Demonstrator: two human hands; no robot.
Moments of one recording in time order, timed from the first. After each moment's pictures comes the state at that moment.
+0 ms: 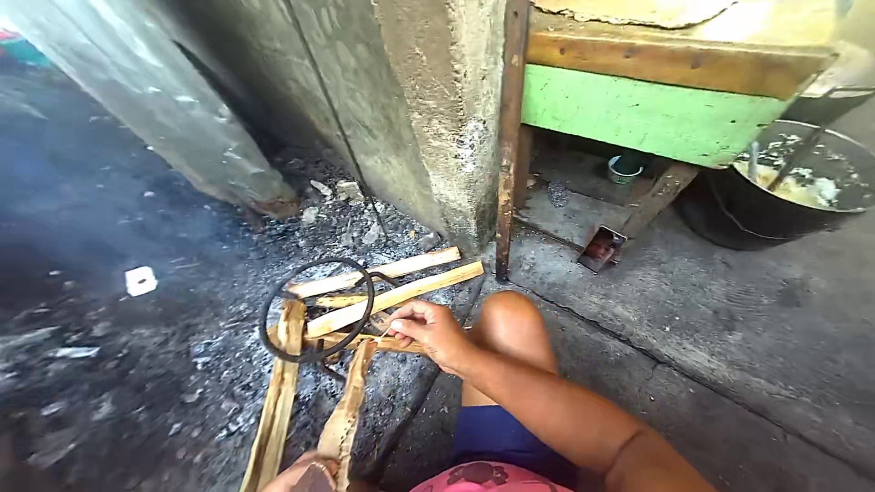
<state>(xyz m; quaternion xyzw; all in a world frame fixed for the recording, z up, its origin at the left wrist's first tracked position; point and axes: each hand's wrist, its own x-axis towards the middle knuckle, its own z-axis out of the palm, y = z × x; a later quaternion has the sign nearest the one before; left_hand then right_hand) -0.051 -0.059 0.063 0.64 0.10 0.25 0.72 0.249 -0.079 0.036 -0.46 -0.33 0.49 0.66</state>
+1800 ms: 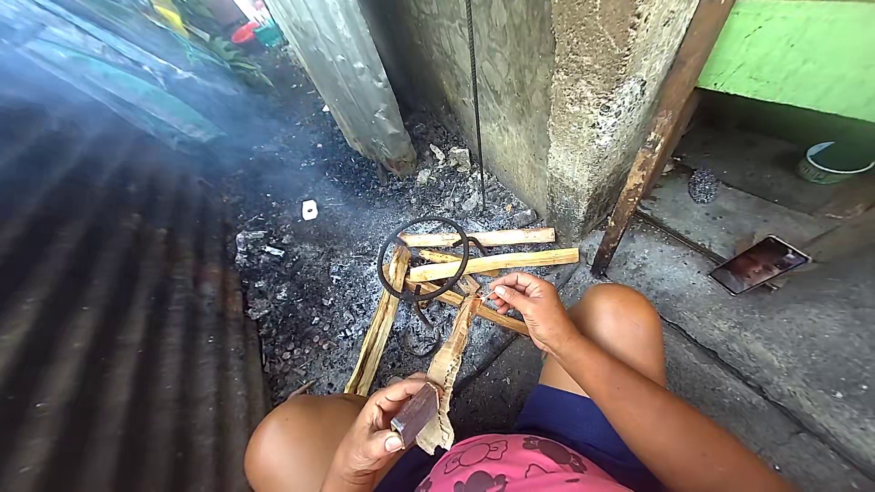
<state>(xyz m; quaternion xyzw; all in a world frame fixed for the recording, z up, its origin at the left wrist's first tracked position) -0.060 -0.059 0.054 0.60 0.05 0.26 0.75 0.239 -0.074 0.031 -0.46 -0.32 0.49 0.67</state>
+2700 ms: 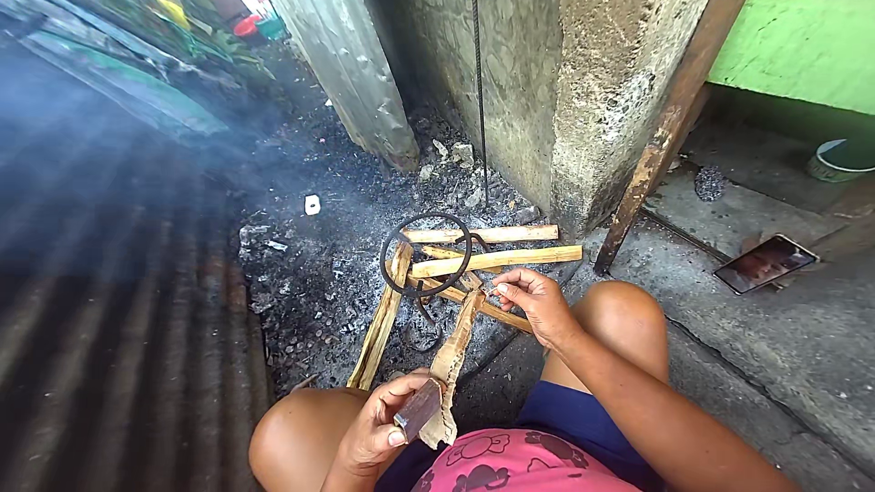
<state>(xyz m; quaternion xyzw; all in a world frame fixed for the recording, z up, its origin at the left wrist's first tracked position) -0.062 -0.058 0.051 0.60 0.05 0.26 0.75 0.239 -0.073 0.028 -0.45 -0.33 0.48 0.67</state>
